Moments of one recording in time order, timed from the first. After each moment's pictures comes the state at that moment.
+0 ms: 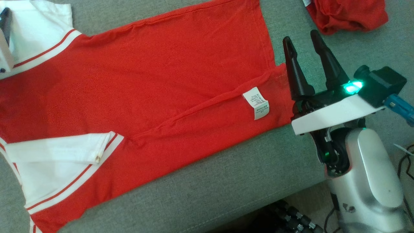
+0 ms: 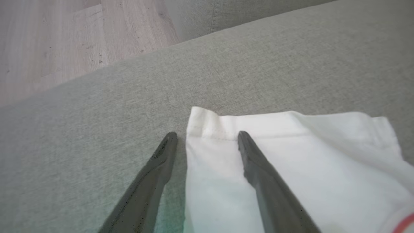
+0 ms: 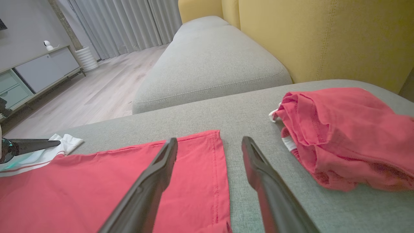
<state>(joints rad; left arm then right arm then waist) -0.94 0.69 -0.49 0.50 -0.68 0.02 0.59 -0.37 -0.05 0.20 0.01 0.34 0.12 0.04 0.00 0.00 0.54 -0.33</state>
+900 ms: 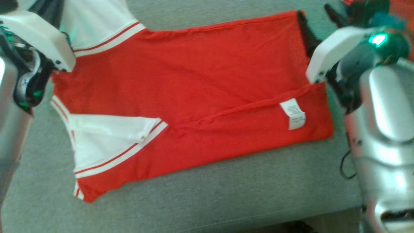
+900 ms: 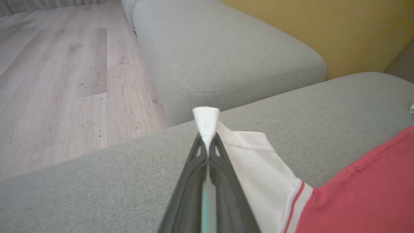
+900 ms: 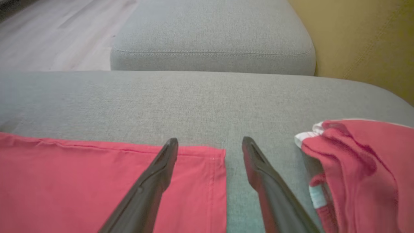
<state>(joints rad) -0.91 0.55 -0.52 0.36 -0.69 -0.05 0.31 -0.71 -0.07 0.10 0.38 0.13 0.12 0.36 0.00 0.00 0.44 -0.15</state>
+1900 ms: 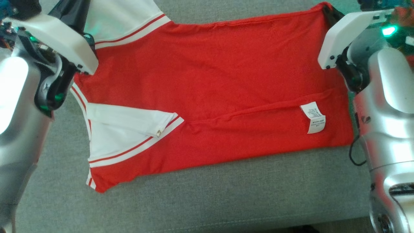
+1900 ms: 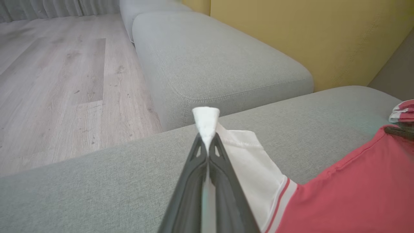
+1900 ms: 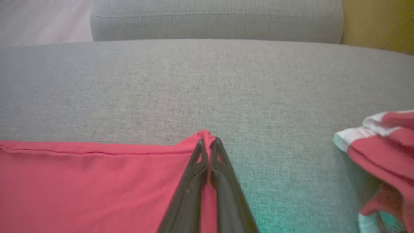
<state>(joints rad) -0.89 0.50 -0.55 0.29 -0.70 -0.05 0.23 -0.89 -0.12 0.07 0.72 0.12 0.12 0.36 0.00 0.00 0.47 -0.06</state>
